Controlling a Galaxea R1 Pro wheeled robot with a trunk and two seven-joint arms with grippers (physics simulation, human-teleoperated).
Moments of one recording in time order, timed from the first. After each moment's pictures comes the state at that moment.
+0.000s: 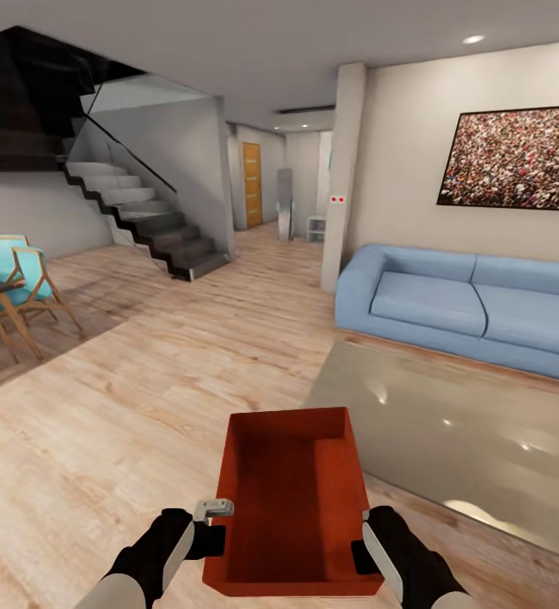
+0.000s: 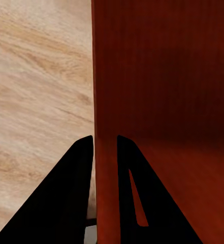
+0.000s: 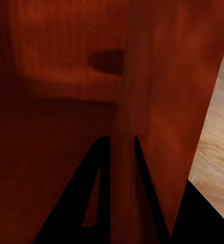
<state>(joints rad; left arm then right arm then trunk) -0.55 -0.10 0.05 -0.47 -0.02 0.58 -0.10 -0.47 0.05 0.19 -0.67 -0.20 0.85 -0.27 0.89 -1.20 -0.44</state>
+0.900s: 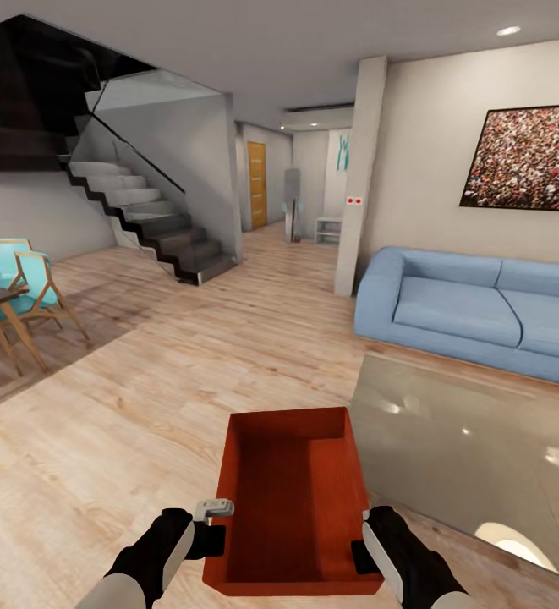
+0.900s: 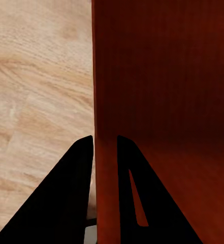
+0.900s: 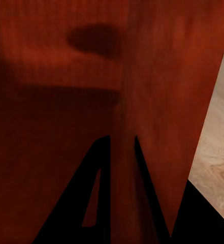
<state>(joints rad) -0.55 -0.10 0.05 -0.47 -0.02 0.58 -0.10 -0.47 0.05 0.19 -0.67 -0.20 0.85 -0.27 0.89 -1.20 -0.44</state>
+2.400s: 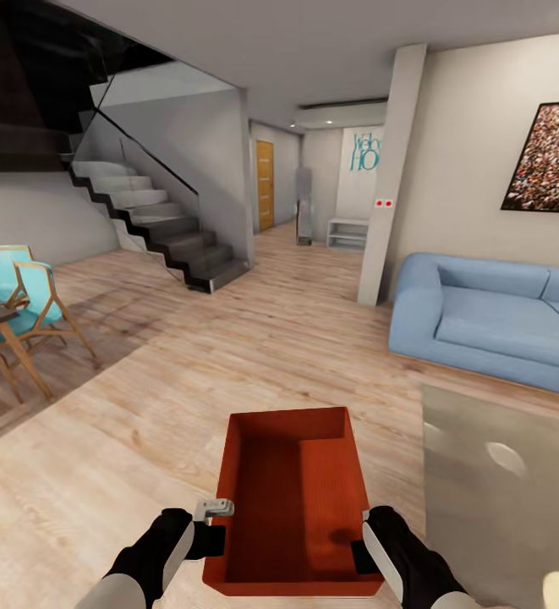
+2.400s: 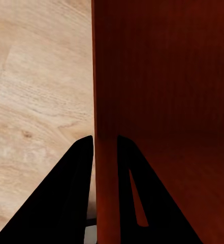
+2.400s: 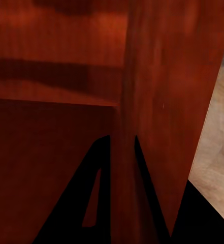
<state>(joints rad) -0.55 -0.10 0.05 -0.47 -0.02 0.58 -0.10 -0.47 0.05 0.19 -0.67 -0.20 0.85 -0.27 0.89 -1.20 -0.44</state>
